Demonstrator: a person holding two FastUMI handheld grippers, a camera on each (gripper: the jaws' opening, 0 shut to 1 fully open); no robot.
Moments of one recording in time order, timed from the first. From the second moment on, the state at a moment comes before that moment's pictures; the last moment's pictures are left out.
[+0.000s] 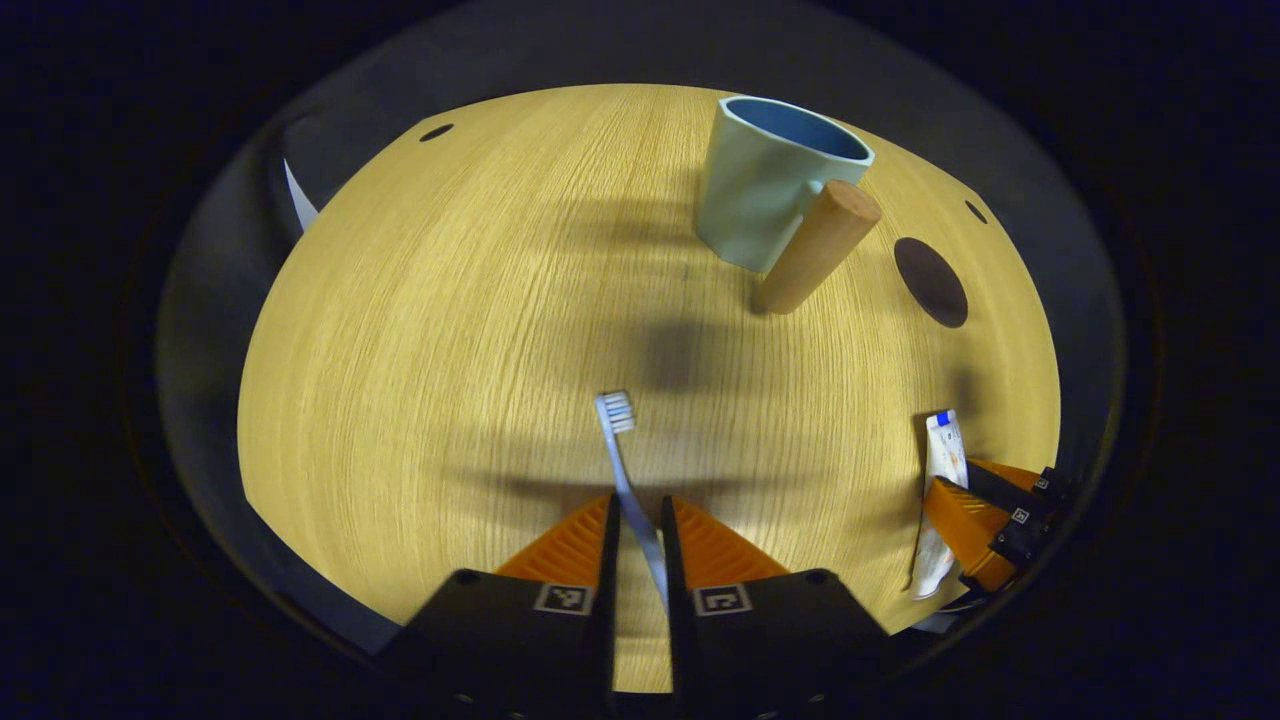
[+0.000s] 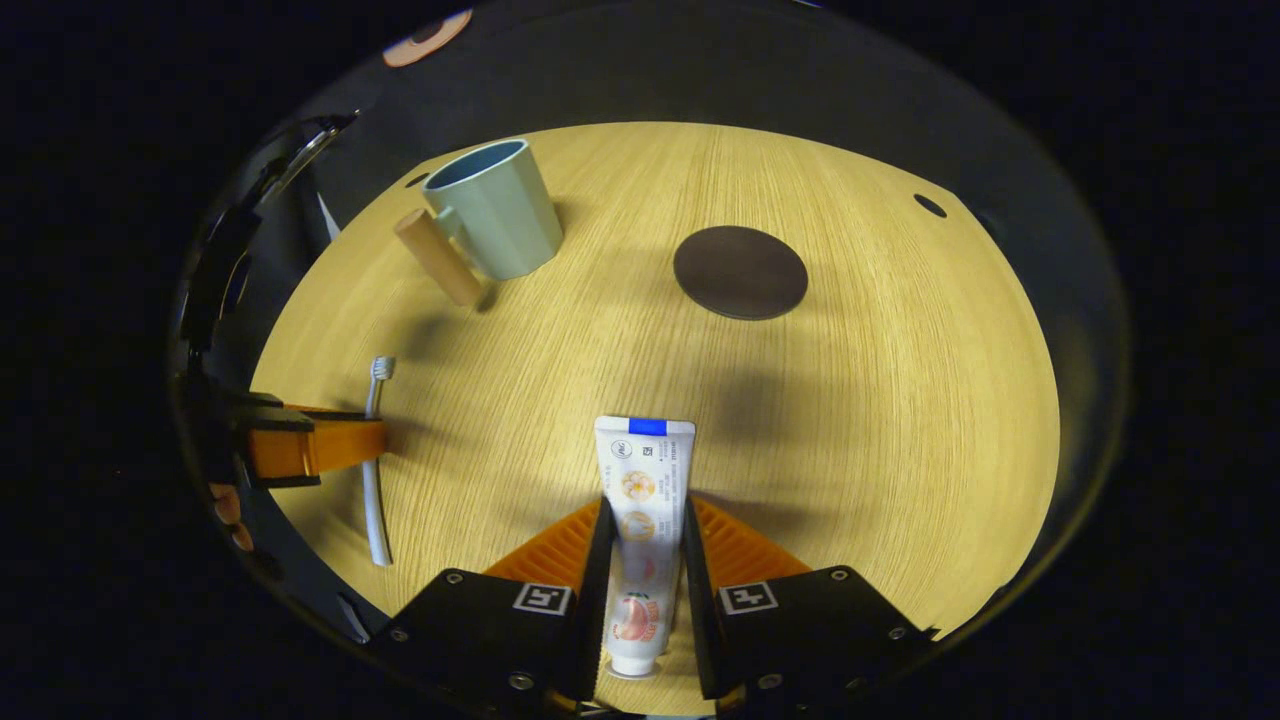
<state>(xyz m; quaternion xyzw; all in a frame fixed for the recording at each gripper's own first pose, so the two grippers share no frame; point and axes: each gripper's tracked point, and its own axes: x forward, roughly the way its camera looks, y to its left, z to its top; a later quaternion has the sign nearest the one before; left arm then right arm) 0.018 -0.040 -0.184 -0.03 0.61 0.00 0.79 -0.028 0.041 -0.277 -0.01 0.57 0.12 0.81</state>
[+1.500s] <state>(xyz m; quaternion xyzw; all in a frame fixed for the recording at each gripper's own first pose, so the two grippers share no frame) 0.080 -0.005 -0.192 -0.07 0.46 -0.02 0.89 -0.011 0.048 -0.214 0.08 0.42 0.14 0.89</state>
